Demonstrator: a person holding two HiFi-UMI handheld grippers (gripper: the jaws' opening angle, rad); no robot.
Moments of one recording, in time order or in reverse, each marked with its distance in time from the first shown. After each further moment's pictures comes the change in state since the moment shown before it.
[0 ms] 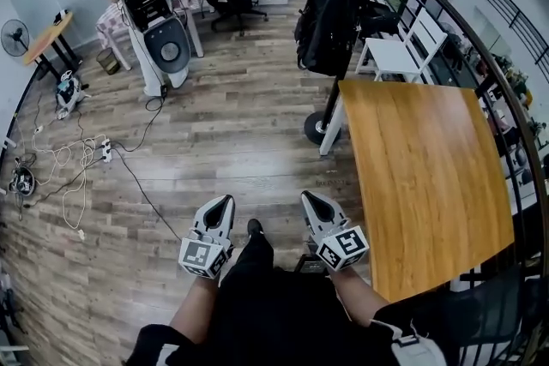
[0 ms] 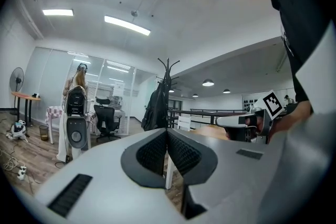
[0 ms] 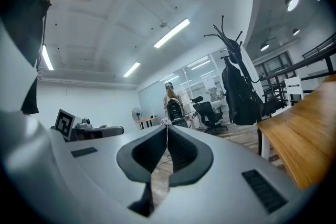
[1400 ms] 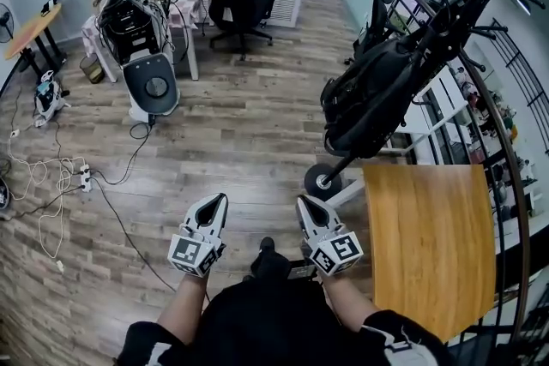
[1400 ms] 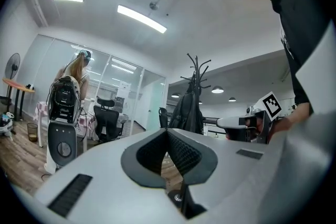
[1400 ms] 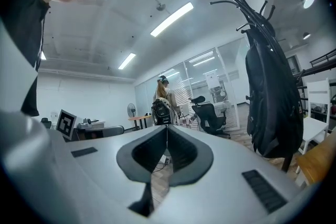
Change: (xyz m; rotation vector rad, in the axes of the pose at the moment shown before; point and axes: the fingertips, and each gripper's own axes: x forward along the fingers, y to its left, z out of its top) left arm 0.235 0.271 0.031 -0.064 -0.062 -0.007; right arm 0.333 -0.116 0.062 -0.071 0.022 0.008
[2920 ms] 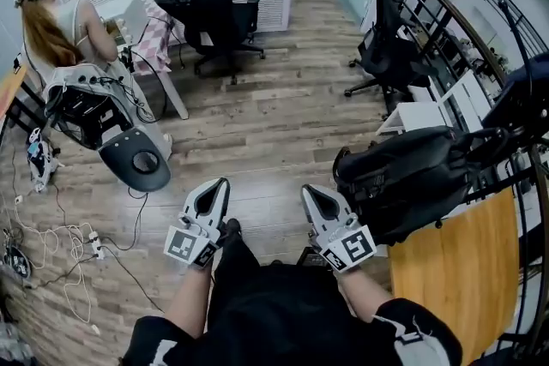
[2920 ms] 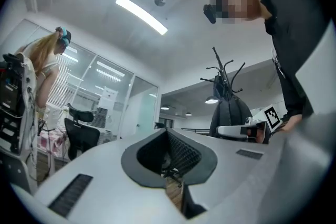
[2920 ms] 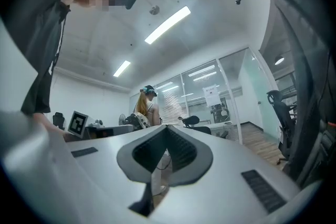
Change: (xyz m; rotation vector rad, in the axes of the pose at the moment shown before) left arm 0.359 0.198 0.080 -0.010 -0.125 -0.191; right arm 0.295 -0.216 0.108 -0.097 -0.176 -0.005
